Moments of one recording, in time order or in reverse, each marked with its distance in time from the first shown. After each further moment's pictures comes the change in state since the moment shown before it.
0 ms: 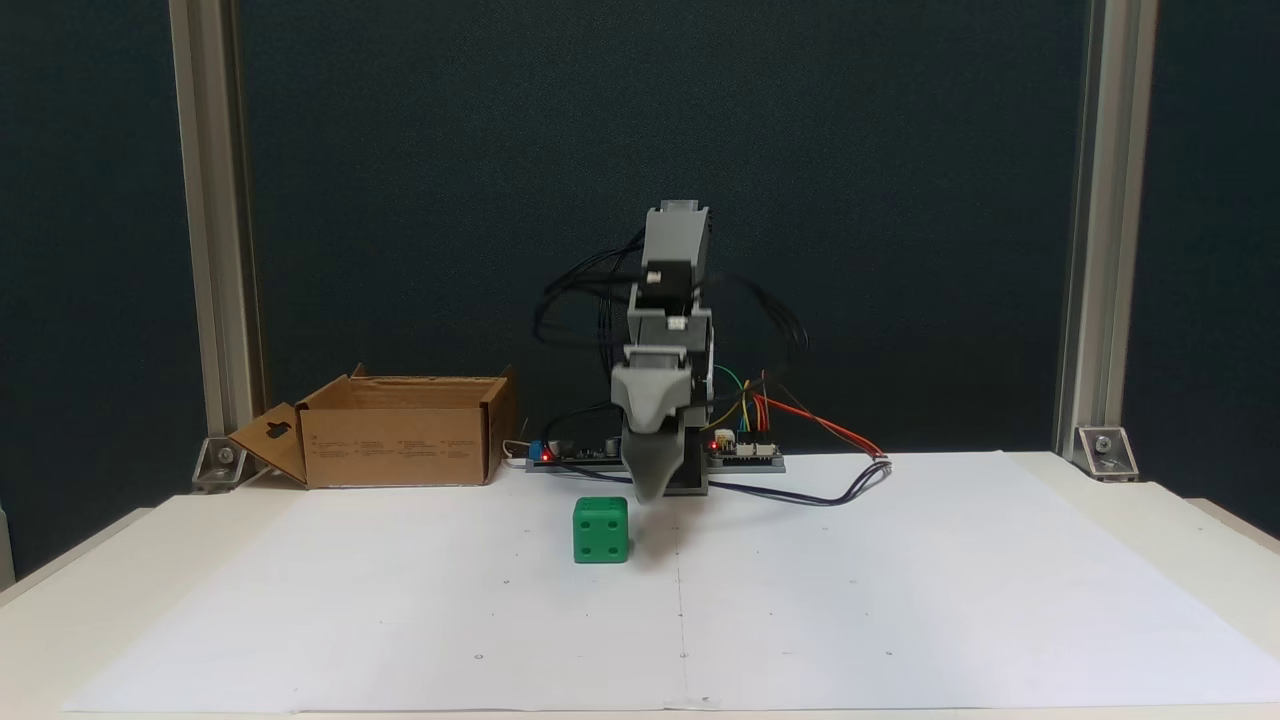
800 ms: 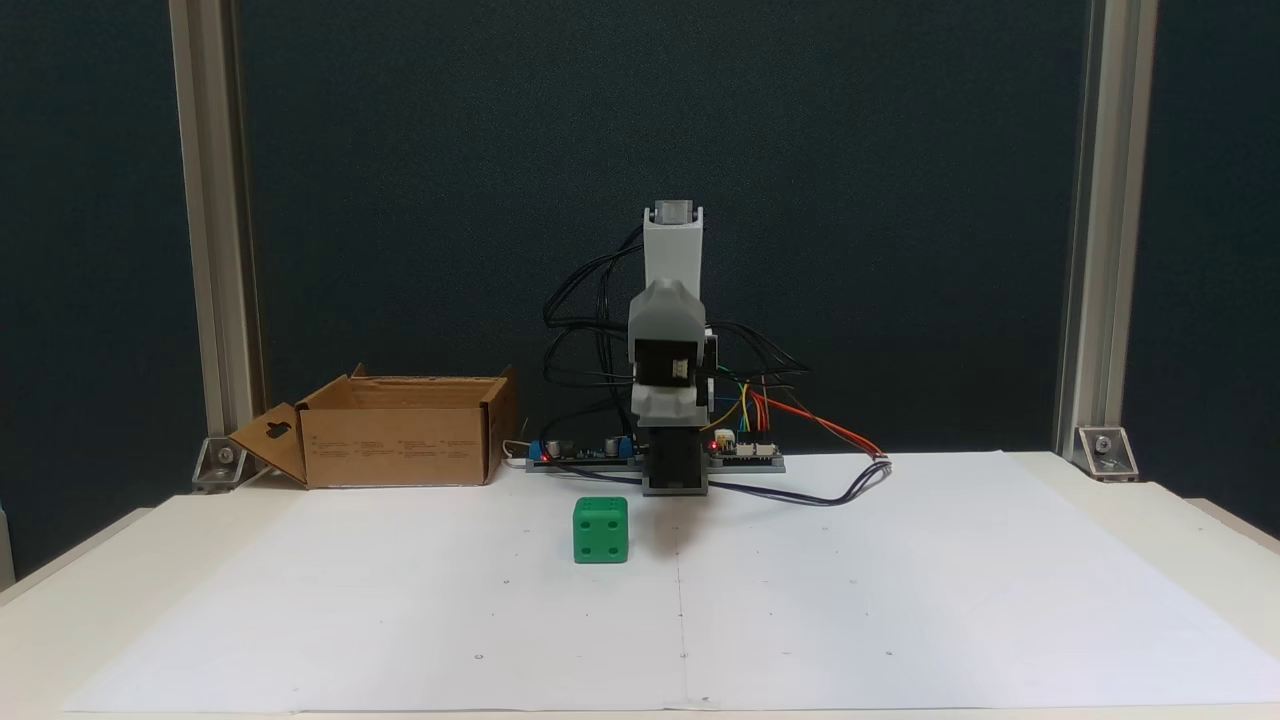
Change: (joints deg) arm -3.9 0.0 29.2 -70.5 -0.1
